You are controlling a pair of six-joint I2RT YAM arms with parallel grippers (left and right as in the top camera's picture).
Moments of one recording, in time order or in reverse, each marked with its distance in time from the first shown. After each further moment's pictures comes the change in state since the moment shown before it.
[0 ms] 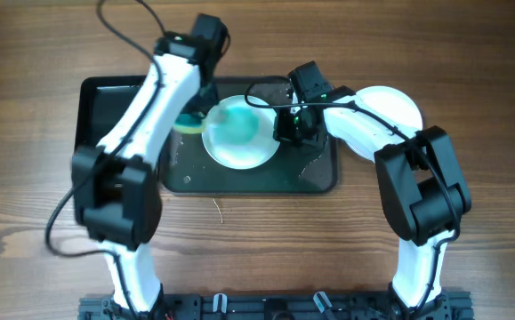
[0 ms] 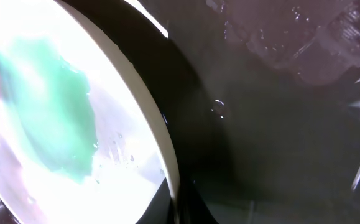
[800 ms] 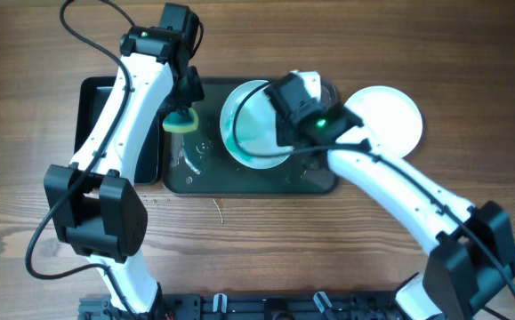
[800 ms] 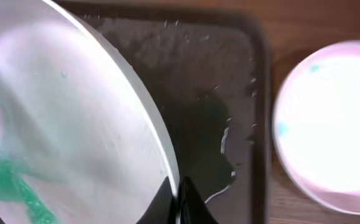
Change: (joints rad) left arm 0.078 -0.079 0.000 -0.040 0.134 -0.003; right arm 0.253 -0.391 -0.027 -0.201 0.740 -0.100
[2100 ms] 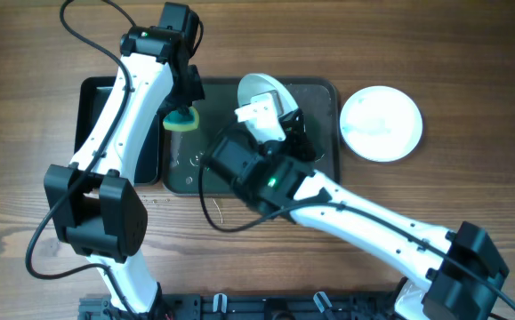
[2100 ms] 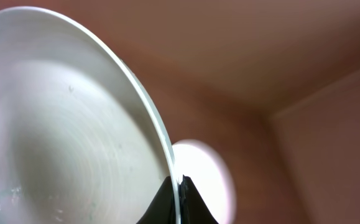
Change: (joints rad) left arm 0.000 0.000 0.000 0.012 0.003 0.000; right arm 0.298 -0.015 0.000 -0.028 0.738 -0.098
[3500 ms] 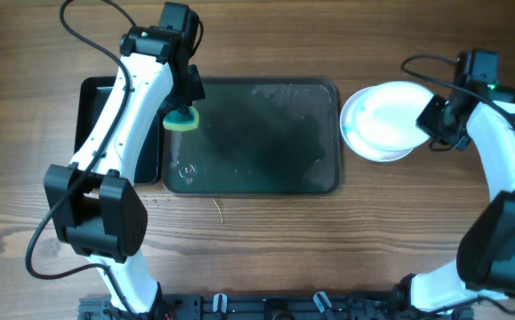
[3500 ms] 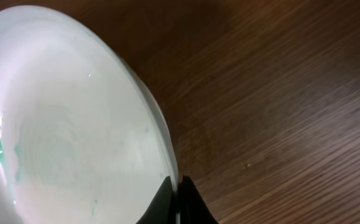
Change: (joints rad) left arm 0.000 0.000 0.000 0.003 0.000 0.000; right arm -1.176 0.051 -0.074 -0.072 -1.054 0.002
